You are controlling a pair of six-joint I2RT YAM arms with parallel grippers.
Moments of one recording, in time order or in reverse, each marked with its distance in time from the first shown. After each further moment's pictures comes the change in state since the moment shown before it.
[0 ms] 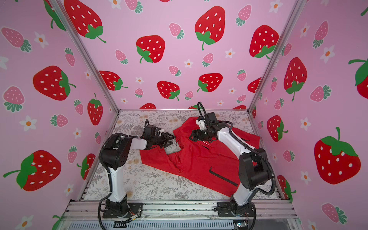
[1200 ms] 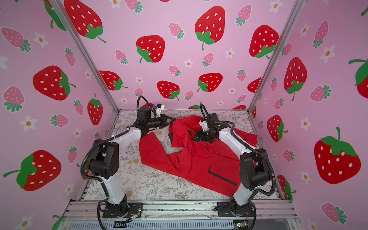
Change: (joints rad) left arm 0.000 -0.235 0.356 -0.315 0.056 0.444; right arm -0.040 -0.017 -0.034 -0.047 0.068 0.011
